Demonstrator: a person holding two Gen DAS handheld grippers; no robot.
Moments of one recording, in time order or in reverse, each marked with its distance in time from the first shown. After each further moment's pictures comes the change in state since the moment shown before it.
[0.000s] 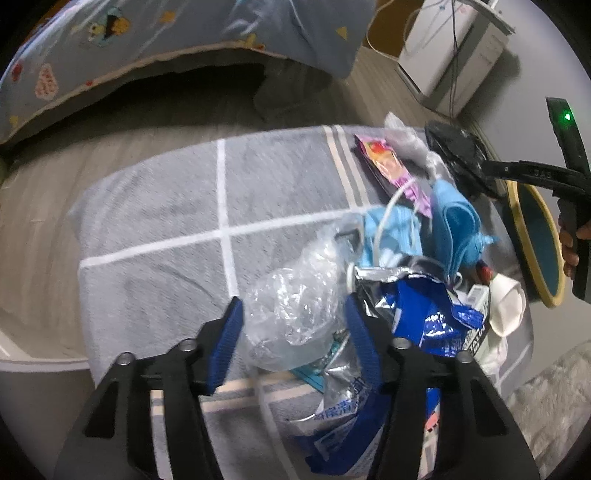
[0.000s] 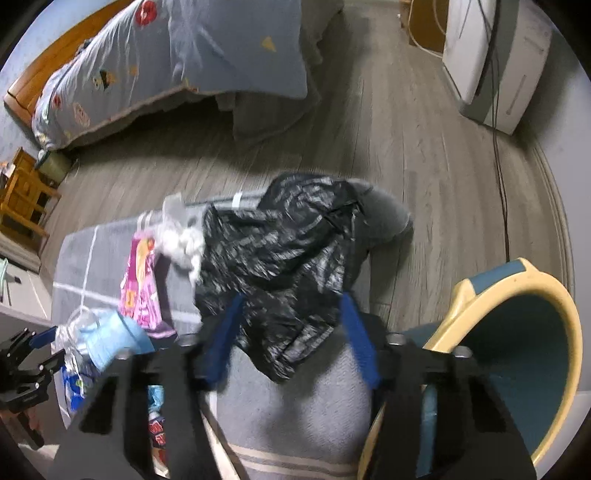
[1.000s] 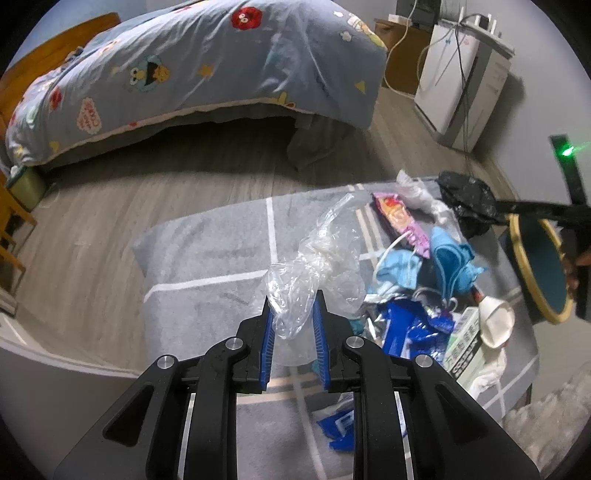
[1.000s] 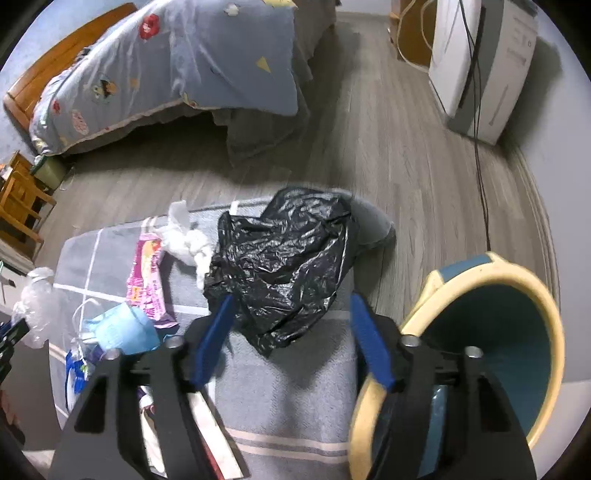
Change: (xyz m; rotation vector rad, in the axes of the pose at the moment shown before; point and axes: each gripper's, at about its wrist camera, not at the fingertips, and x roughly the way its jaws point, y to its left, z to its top) left arm -0.071 0.004 -0.002 -0.007 -0.180 0.128; right arm -0.018 -0.002 -0.011 0.022 -0.043 -0.050
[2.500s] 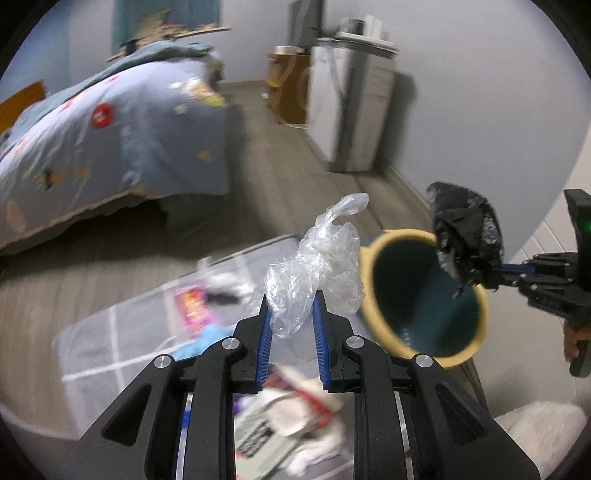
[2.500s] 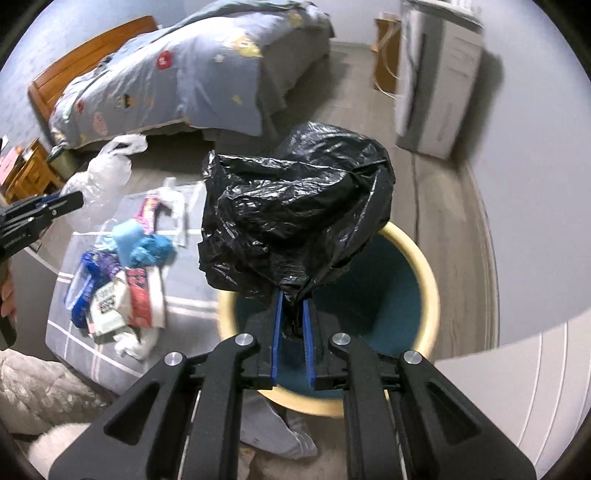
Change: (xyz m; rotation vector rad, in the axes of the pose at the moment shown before) left arm -0.041 -0.233 0.055 0.244 -0.154 -0.213; right arm -0.161 -0.133 -0.120 -0.044 -0.129 -0.024
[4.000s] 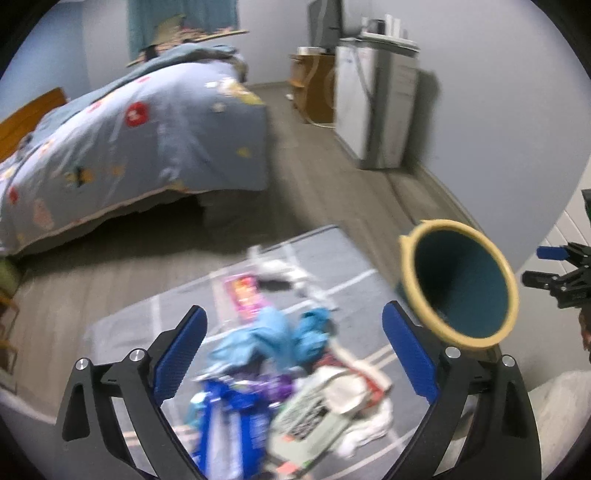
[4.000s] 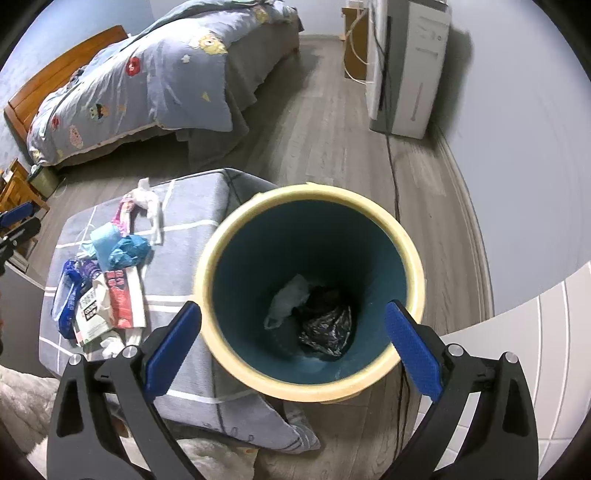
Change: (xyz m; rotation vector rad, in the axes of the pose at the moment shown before) left arm -0.034 0.061 -0.029 -0.023 -0.010 0.141; right arm 0.001 0.004 -0.006 0.059 -0.008 -0.046
